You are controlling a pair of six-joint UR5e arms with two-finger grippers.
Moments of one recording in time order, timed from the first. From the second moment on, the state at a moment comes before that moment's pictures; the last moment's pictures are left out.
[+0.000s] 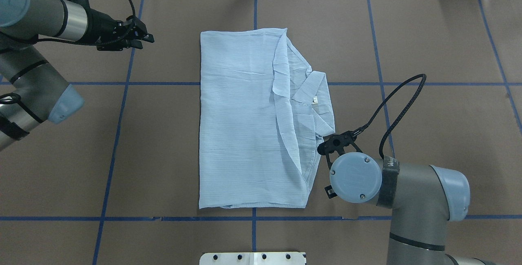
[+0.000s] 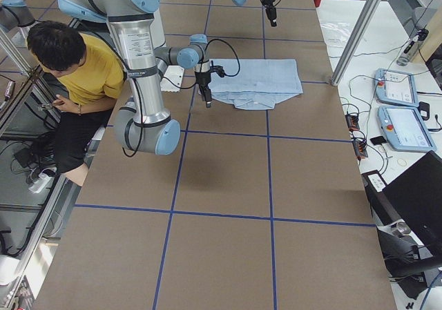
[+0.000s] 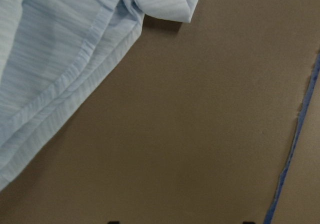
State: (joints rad) left arm -0.95 -2.00 -1.50 -2.46 -2.11 -1.42; right arm 0.28 -1.22 2.06 -1.95 1.59 0.97
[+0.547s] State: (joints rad) left arm -0.98 -1.95 -1.55 -2.46 -2.16 -1.41; right arm 0.32 -1.03 1.89 -1.81 1.59 1.02
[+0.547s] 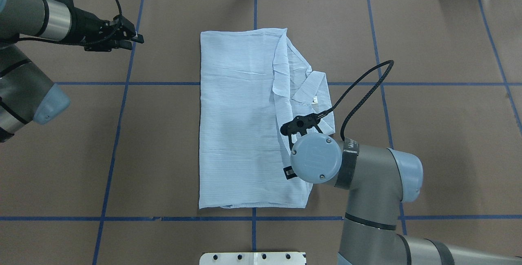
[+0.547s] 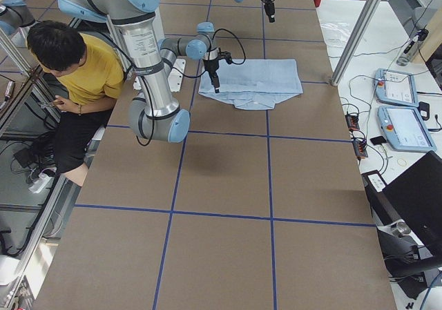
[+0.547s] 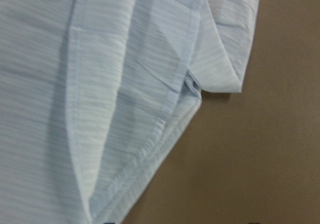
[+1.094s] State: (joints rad) left arm -0.99 -1.94 -1.56 -2.46 -2.16 -1.41; right arm 0.36 -0.97 1.73 -1.71 1.60 1.01
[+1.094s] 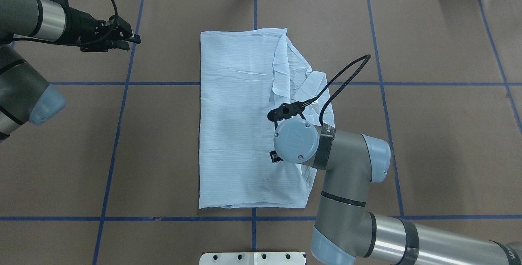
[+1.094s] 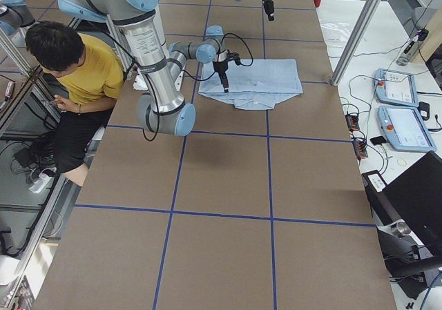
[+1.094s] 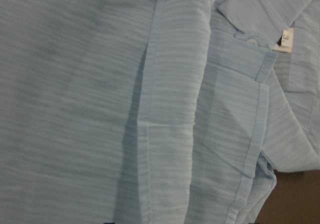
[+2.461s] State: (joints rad) left arm -0.99 -1.94 -1.59 -2.46 -2.16 -1.41; right arm 0.40 -1.19 1.98 -1.71 1.67 1.40
